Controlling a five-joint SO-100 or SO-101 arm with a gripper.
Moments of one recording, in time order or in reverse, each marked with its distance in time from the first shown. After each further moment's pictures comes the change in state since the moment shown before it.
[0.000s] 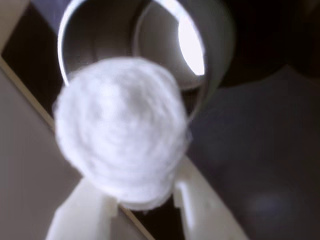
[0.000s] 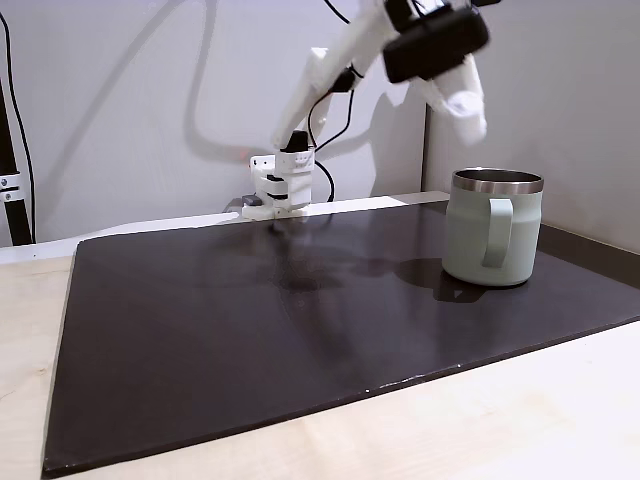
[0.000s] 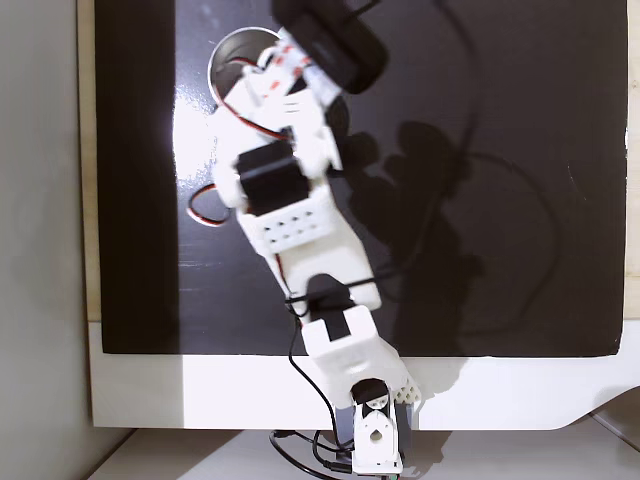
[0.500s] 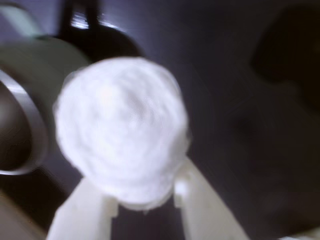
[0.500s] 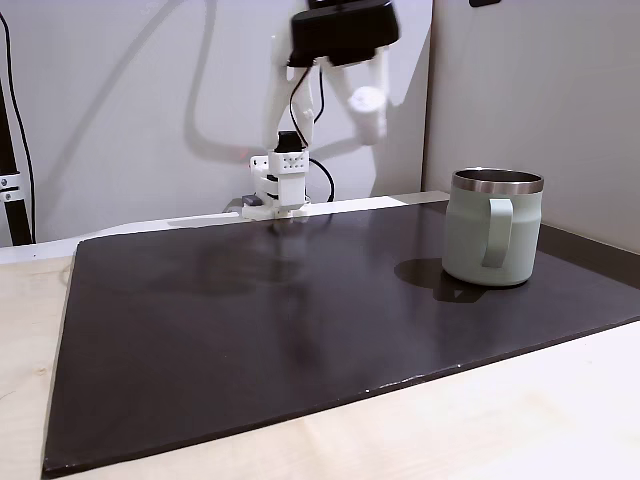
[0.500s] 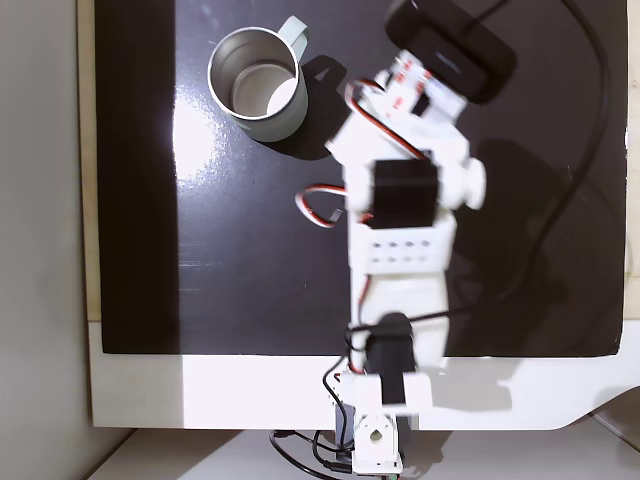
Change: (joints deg) arm 16.9 20.8 26.6 0.0 -22.9
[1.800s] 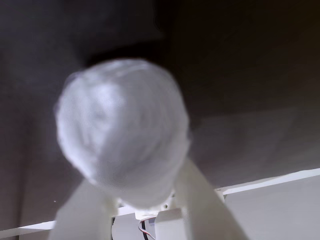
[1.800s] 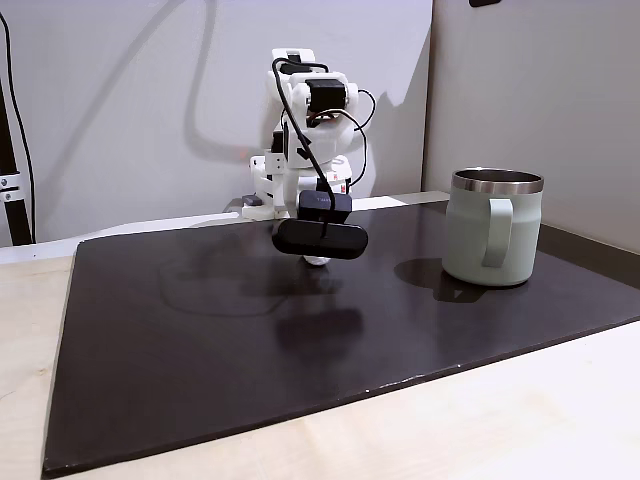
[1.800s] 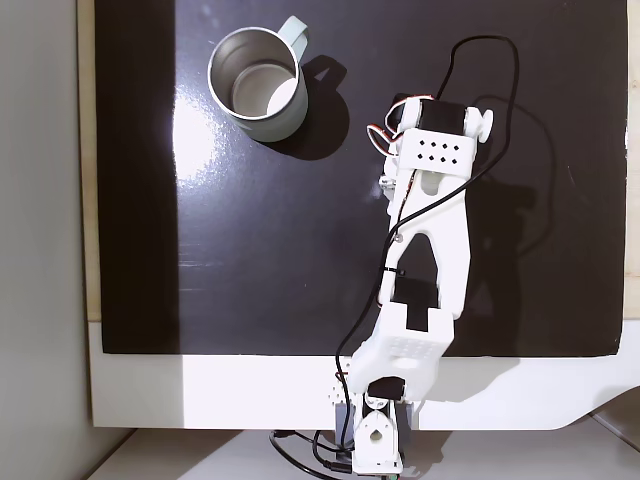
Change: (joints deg) arm 12.1 -20.3 25.7 -0.9 -30.5
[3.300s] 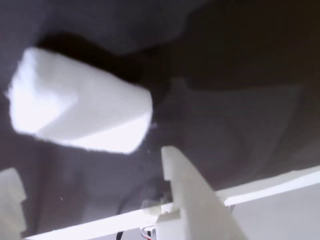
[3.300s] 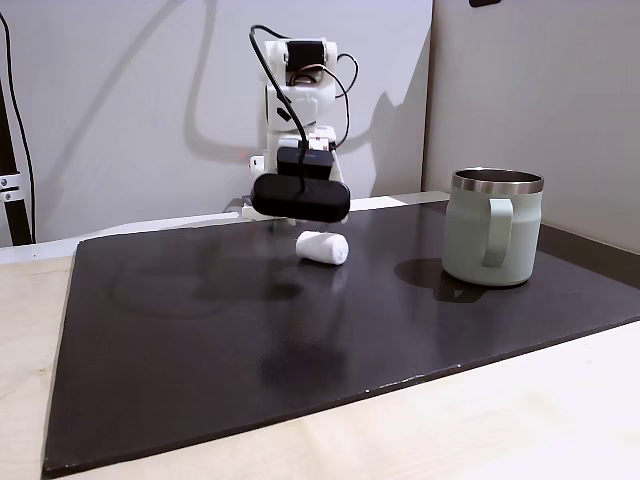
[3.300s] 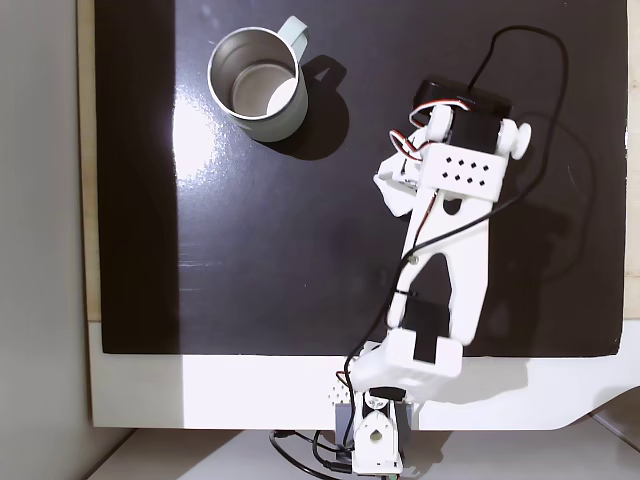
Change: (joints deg) arm 3.4 7.7 -1.4 0.0 -0.1
